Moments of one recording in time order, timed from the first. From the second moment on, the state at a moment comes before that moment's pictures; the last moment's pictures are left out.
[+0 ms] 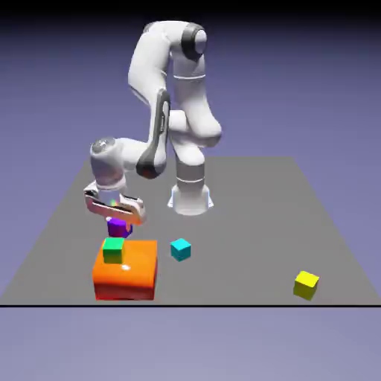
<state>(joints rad) -0.83 -0.08 0.21 -2.61 0.08 2.48 0.76</state>
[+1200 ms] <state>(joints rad) -1.99 -1.38 1.04 -2.27 1.29 1.44 1.94</state>
